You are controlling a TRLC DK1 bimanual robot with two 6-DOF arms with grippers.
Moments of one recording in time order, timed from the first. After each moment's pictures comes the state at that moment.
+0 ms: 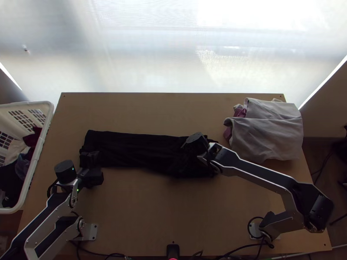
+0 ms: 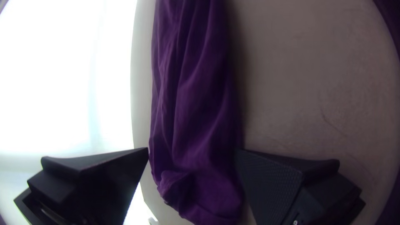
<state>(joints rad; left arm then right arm) 0.08 0.98 0.18 0.26 0.20 1.67 0.84 1.61 1.04 -0.31 0.06 -0.12</state>
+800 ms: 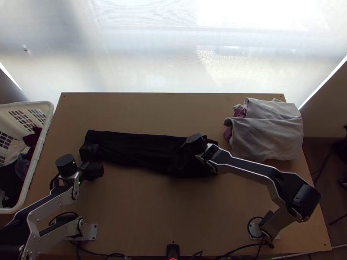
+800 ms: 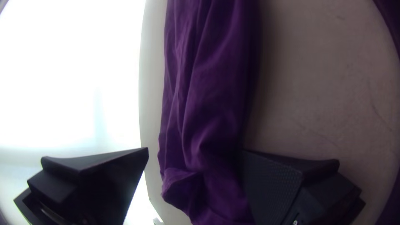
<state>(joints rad) 0.10 1.23 0.22 0.50 0.21 1.66 0.80 1.74 0.98 -0.11 0.06 -0.13</state>
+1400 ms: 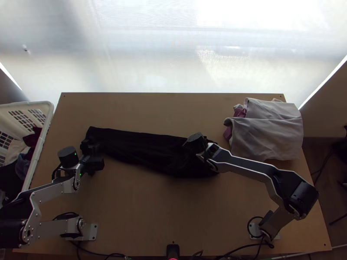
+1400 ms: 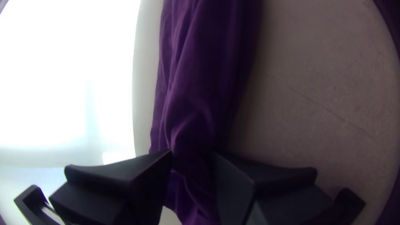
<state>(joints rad) 0.12 1.43 0.31 0.55 0.21 1.66 0.77 1.76 0.98 -0.09 0.06 -0.14</state>
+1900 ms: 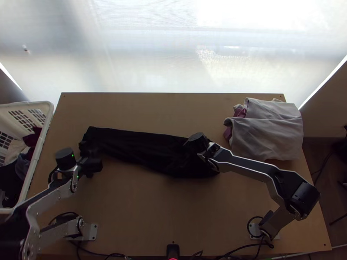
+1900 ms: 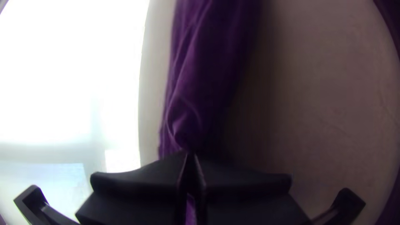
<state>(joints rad) 0.12 1.25 0.32 0.41 0.22 1.63 0.76 1.75 0.97 -0.09 0.06 -0.14</state>
